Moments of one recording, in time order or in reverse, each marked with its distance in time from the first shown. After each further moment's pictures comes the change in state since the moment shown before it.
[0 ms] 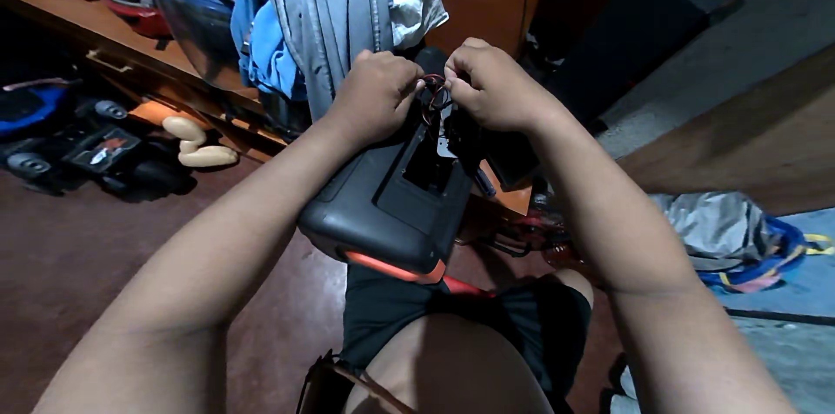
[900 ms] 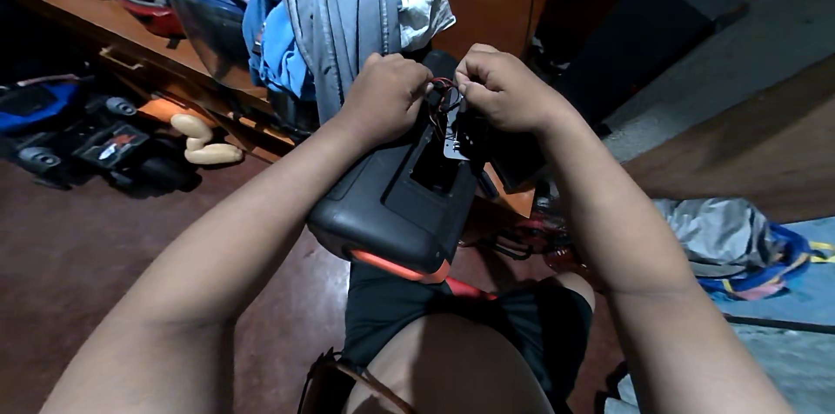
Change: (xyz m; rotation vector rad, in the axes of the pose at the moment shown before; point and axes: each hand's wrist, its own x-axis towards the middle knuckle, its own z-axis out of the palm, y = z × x) left_hand 0.001 0.002 0.000 0.039 -0.027 -0.002; right_hand -0.002 0.016 0.000 0.143 0.013 -0.157
